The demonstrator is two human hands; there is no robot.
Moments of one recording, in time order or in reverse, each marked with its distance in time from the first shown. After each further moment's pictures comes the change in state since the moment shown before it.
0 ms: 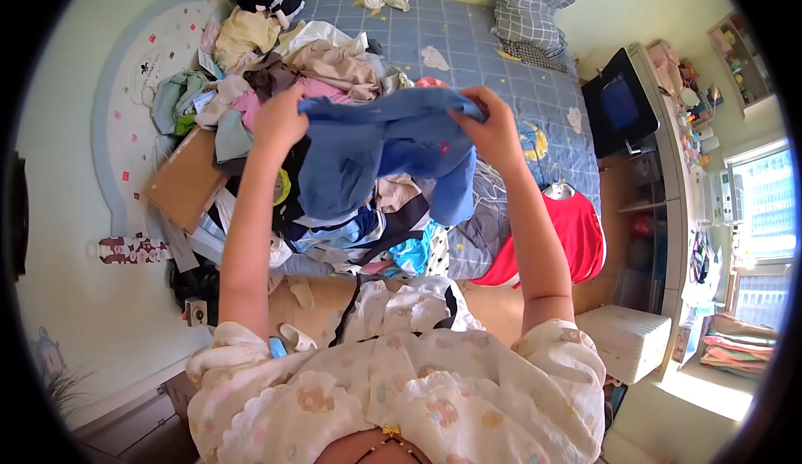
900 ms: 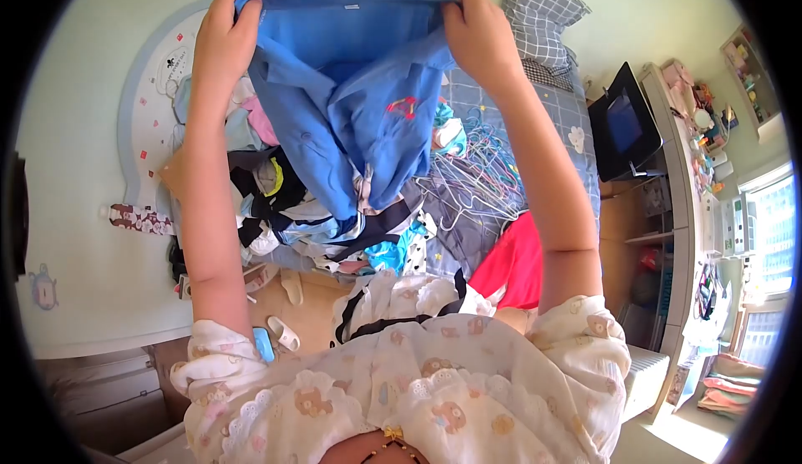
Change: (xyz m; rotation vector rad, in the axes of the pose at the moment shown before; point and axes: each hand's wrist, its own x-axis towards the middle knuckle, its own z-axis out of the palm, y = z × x) left_hand -0.005 0.181 -0.148 -0.317 0.627 0.156; right_hand 0.062 -0.080 -0.116 -0.299 0.221 -0.488
